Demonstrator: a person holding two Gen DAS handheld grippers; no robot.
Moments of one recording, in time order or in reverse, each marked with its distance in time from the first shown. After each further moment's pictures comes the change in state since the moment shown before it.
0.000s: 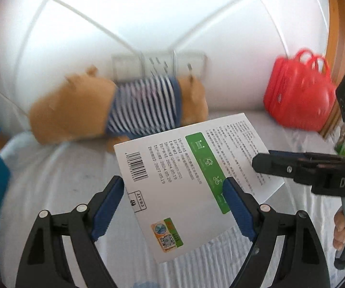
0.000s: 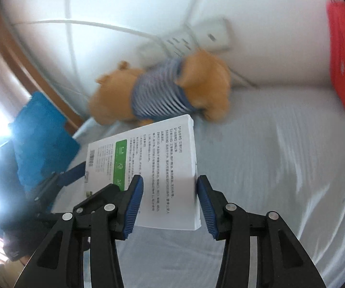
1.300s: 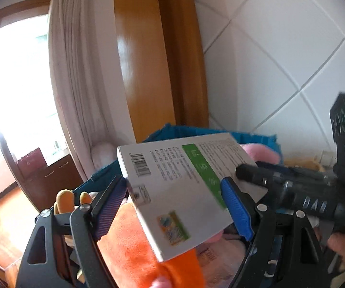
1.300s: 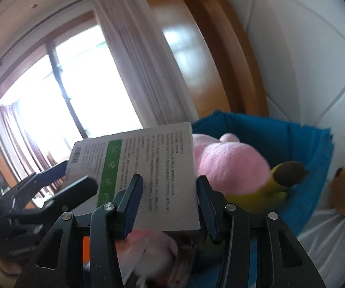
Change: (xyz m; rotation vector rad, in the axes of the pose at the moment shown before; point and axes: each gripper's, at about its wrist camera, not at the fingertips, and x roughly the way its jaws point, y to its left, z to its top) left arm -0.379 0.422 -0.004 -0.273 -0.210 0.687; right arm 0.118 0.598 0.050 -0.403 -0.020 0.558
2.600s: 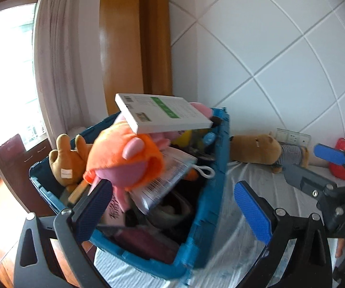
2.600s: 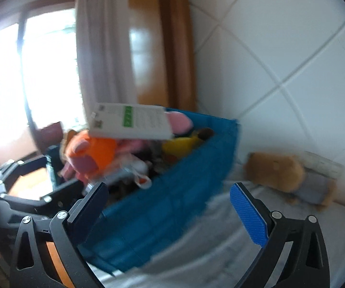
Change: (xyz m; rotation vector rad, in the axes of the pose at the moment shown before) left arm -0.151 -0.013 -0.095 -0.002 0.023 -0.219; right arm -0.185 0.118 -0.132 -0.139 -0.060 -0.576
